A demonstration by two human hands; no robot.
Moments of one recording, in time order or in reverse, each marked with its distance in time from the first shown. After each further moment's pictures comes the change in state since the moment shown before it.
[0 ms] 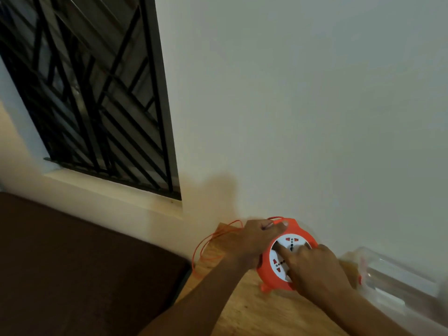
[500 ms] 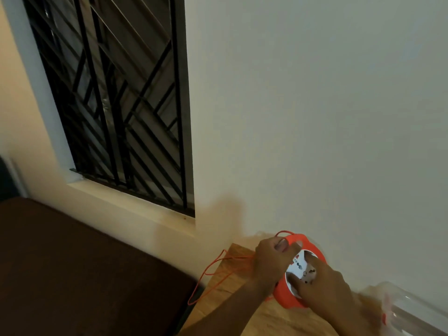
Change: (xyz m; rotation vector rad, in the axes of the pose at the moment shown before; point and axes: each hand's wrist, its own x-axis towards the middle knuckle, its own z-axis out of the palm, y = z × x) left_hand -0.001 -0.001 0.009 0.181 0.254 0.220; right_hand 0.015 -0.010 0.005 0.878 0.061 0.546
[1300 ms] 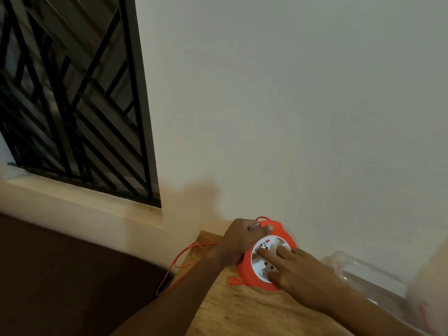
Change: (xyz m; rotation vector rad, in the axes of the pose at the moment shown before) left_hand 0.034 -0.005 -0.005 0.081 -0.345 0.014; right_hand 0.004 0.034 -0.042 -0.945 -0.075 -1.026
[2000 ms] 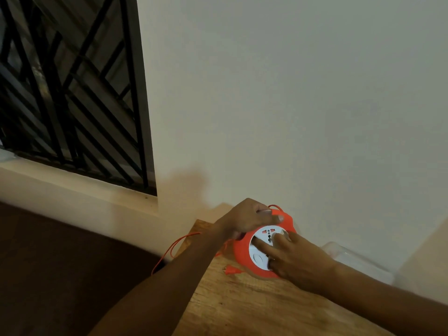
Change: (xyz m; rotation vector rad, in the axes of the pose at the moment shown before) left_hand 0.011 0.035 -0.006 0.041 -0.231 0.009; right_hand 0.007 0.005 -0.010 -0.202 -0.227 -0.119
